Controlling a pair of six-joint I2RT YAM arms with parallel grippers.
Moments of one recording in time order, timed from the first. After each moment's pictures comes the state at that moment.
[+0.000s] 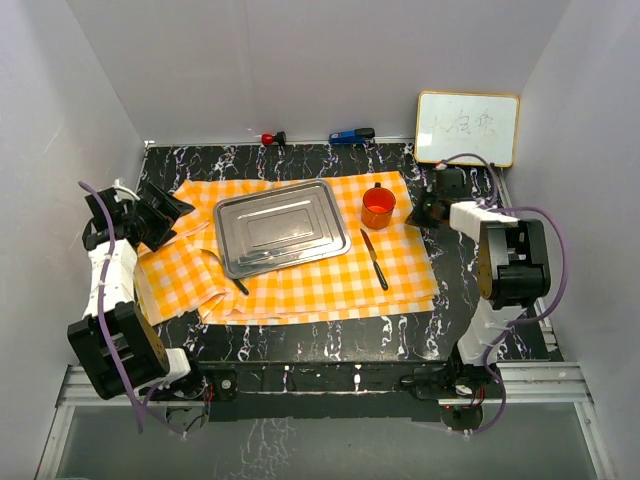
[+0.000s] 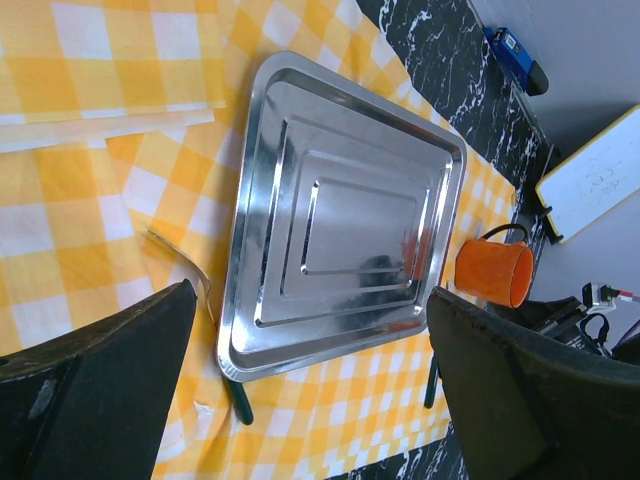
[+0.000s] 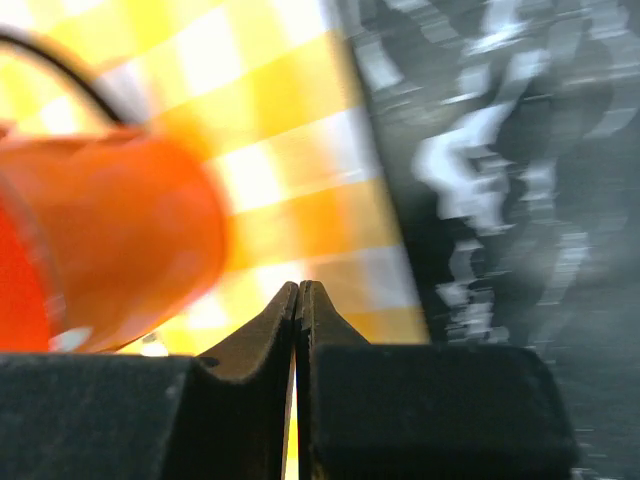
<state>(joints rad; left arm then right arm) 0.42 1.30 0.95 -0.39 0.56 -0.55 -0.03 1.83 1.10 -0.14 -0.22 0.40</state>
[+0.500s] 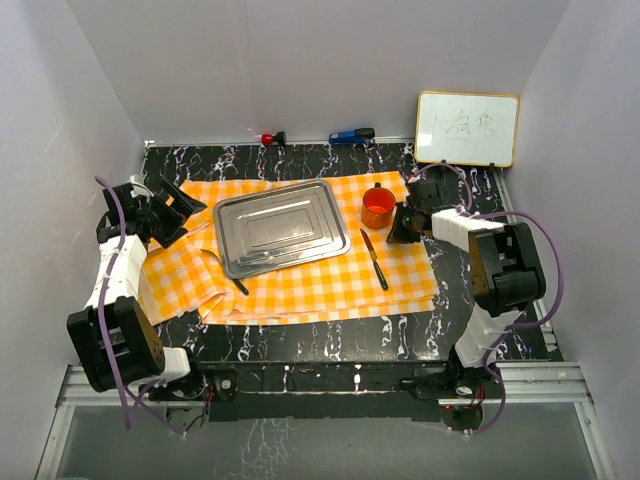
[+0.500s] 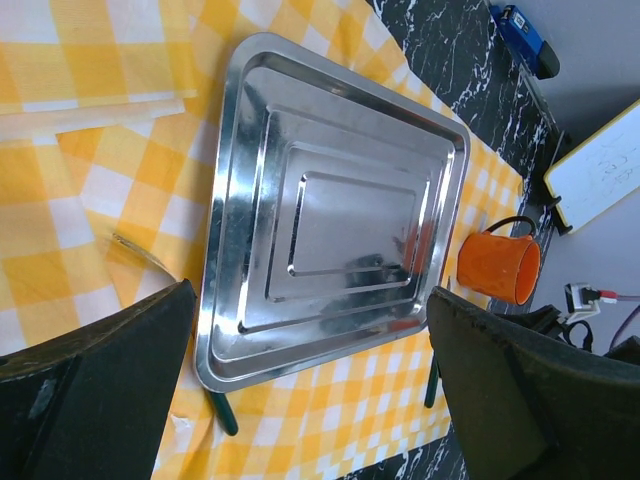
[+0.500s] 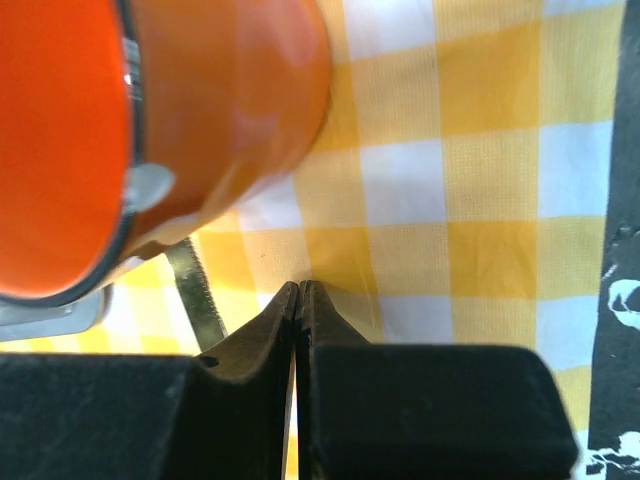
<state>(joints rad) 0.32 1.34 0.95 -0.36 0.50 -0.59 0.17 1.77 1.03 -0.21 -0.20 0.37</state>
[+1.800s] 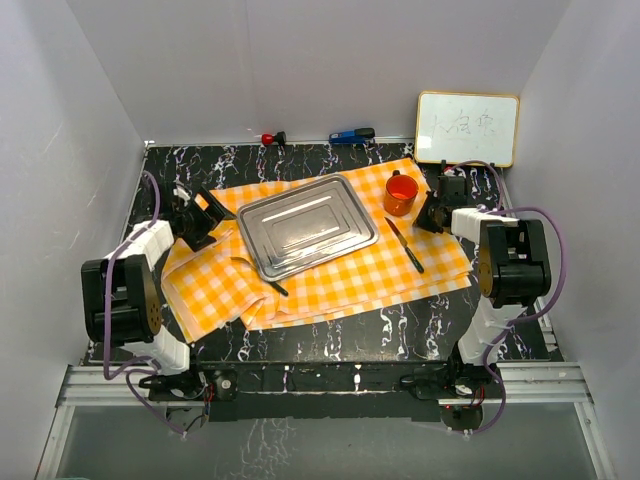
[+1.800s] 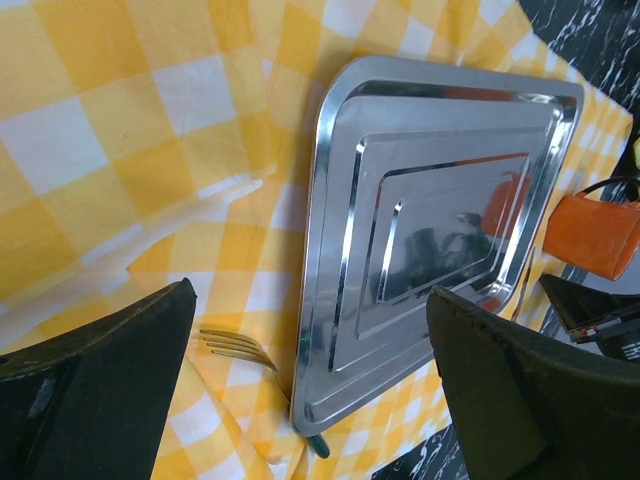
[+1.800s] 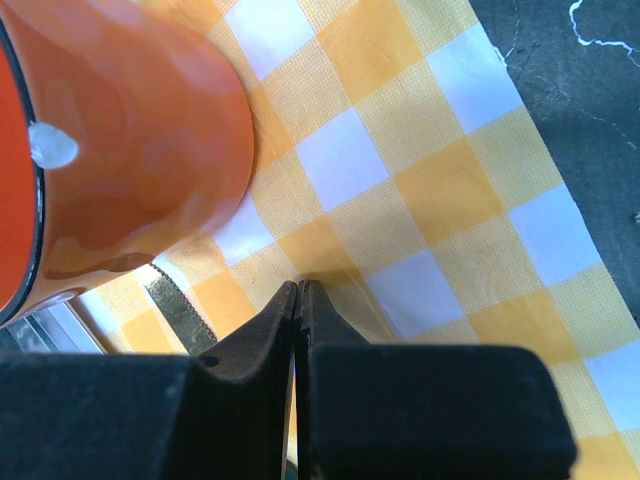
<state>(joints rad) 0.13 1.58 0.95 -0.25 0.40 -0.66 -0.01 1.84 1.02 -0.05 -0.10 0.42</state>
